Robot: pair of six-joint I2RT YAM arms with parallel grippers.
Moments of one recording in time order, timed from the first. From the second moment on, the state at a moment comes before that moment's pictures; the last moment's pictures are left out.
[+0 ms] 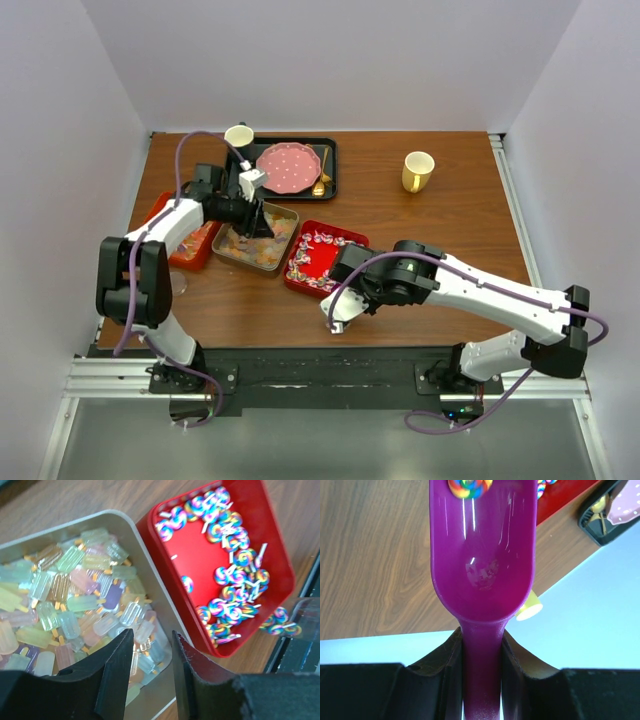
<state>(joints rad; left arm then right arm) -0.11 1.66 1.12 -0.46 0.82 0.29 1.21 1.35 1.40 -1.36 0.44 -1.08</state>
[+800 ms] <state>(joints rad) -0.18 1.78 1.11 -0.46 0.76 0.29 0.95 1.34 1.54 -1.36 0.43 -0.98</state>
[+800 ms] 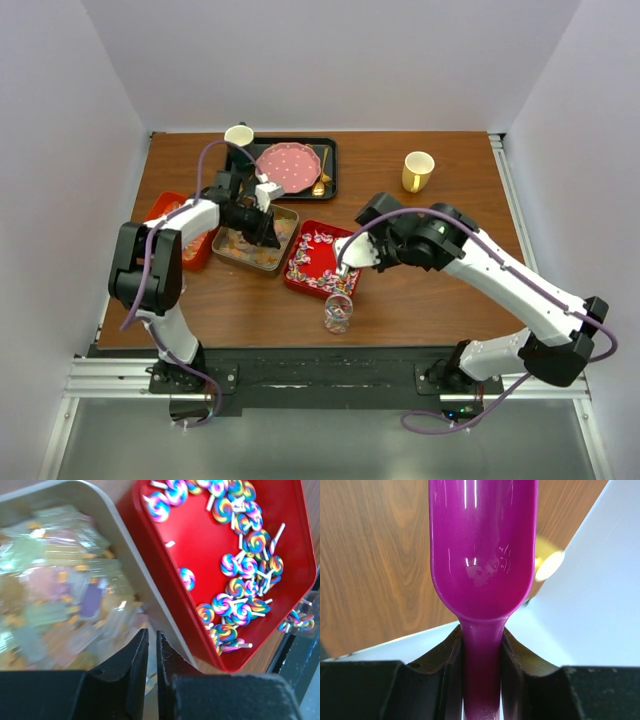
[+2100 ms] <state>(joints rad) -0.43 1.80 1.34 -0.51 0.98 0.18 0.60 1.43 1.39 -1.25 0.26 -0.97</state>
